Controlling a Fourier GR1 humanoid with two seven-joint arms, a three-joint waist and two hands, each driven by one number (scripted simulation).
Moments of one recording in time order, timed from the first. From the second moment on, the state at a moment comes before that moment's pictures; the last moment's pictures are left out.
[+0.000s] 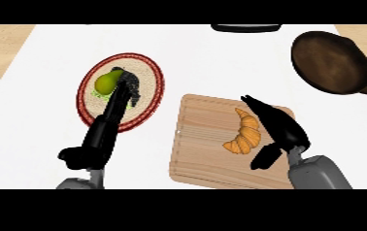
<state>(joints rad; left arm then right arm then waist) -0.04 0.11 -0.24 -1.56 0.07 0.13 -0.11 -0.19 -0.29 0.30 -1.51 0.63 0.33 0.36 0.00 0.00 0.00</state>
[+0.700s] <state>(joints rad) -0.06 0.10 -0.16 -1.56 0.06 0.06 -0.10 -0.29 -0.22 0.27 -1.23 0.78 0.31 0.22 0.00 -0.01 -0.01</state>
